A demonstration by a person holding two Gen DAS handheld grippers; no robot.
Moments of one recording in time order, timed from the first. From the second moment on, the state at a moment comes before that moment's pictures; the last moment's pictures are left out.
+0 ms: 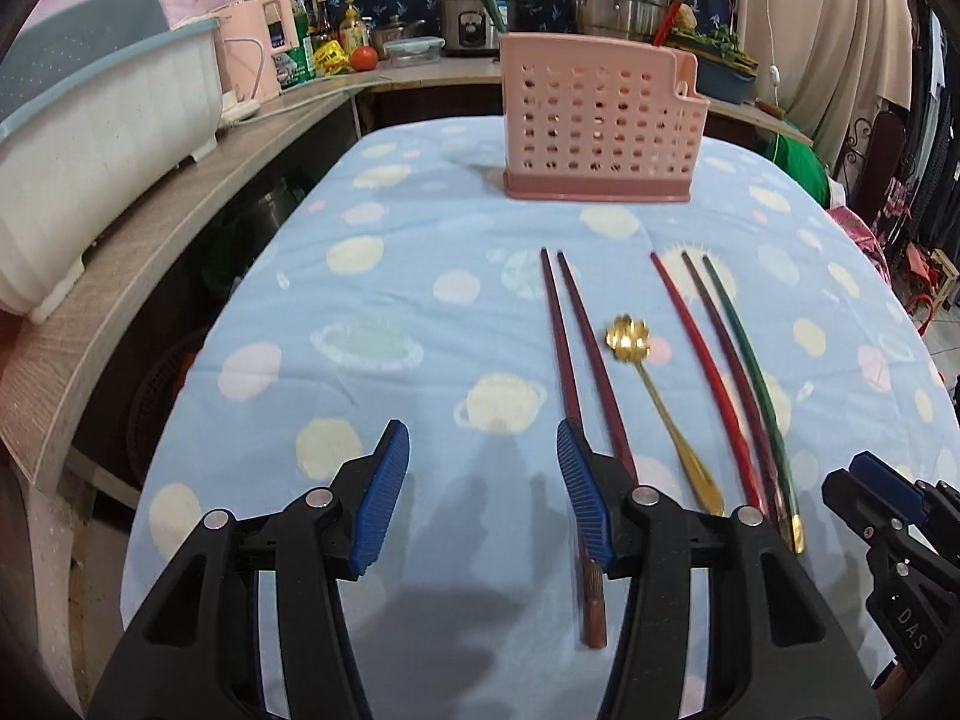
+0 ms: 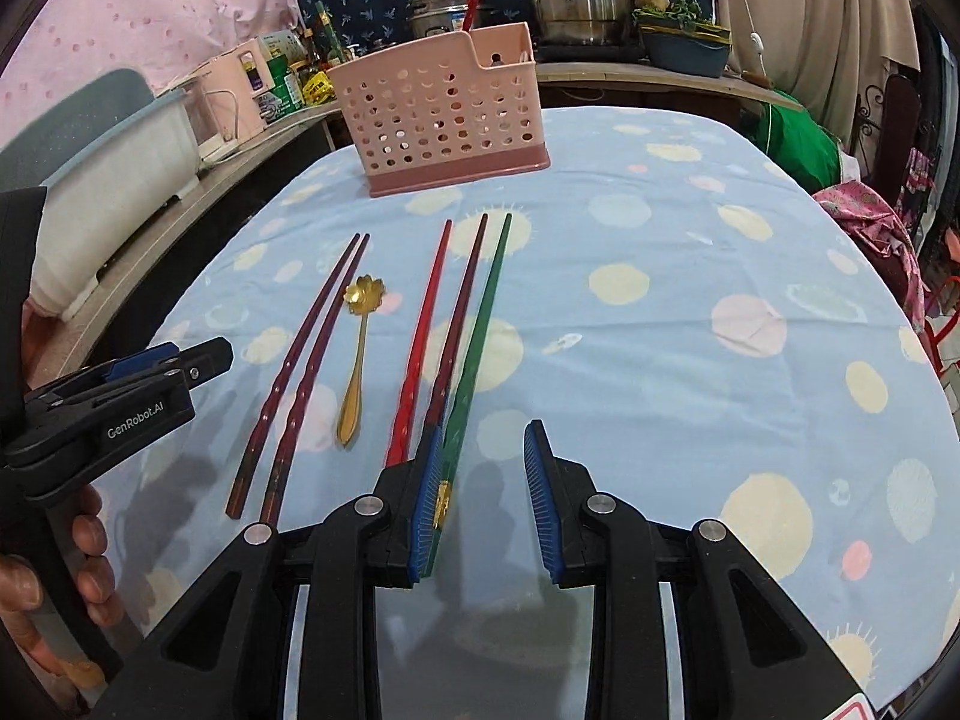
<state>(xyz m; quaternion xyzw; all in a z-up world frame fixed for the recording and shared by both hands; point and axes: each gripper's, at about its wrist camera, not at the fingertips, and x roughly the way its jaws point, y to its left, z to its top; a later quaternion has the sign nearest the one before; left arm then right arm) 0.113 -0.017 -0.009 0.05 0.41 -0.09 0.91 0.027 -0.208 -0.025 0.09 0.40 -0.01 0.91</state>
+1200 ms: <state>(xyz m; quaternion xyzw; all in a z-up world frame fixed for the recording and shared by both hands) 0.079 -0.024 -0.035 0.05 0.43 -0.12 0.89 0.015 -0.199 -0.045 0.08 0.41 -0.03 0.91</state>
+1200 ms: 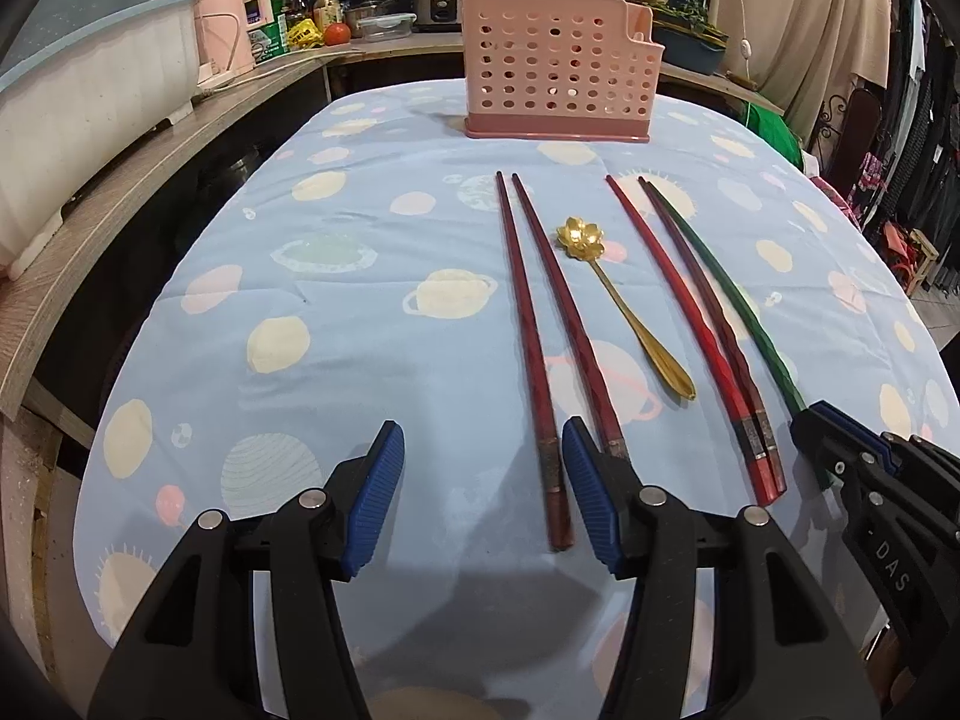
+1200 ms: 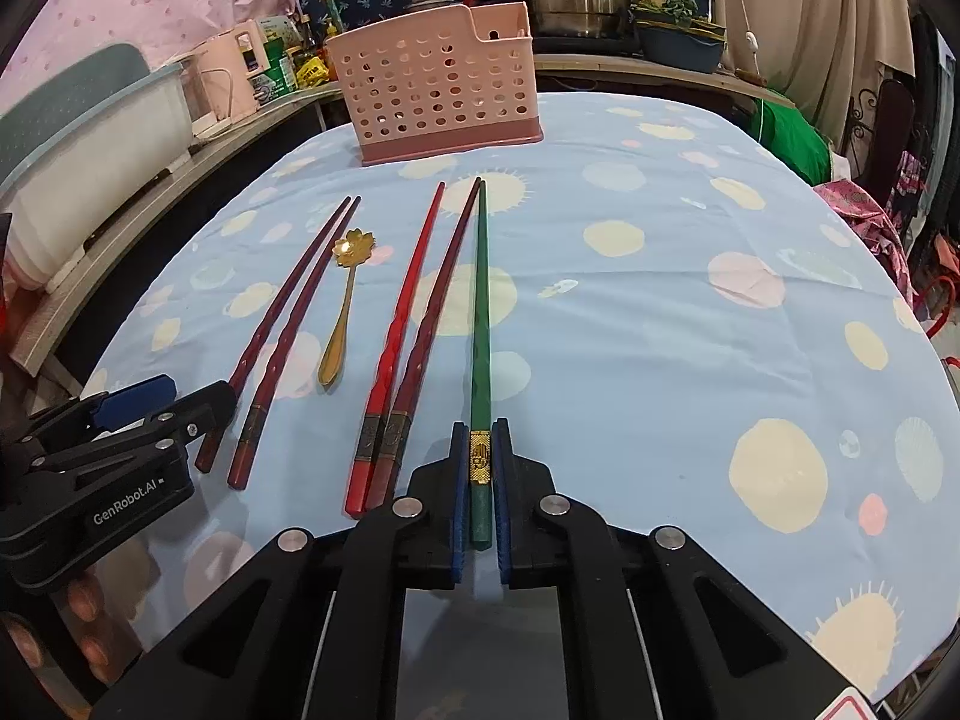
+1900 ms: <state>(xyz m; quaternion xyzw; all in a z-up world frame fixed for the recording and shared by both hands) 0.076 -0.022 -0.037 0.04 0.43 -0.12 0.89 0.014 -0.200 -0.045 0.08 0.40 -0.03 0.91</state>
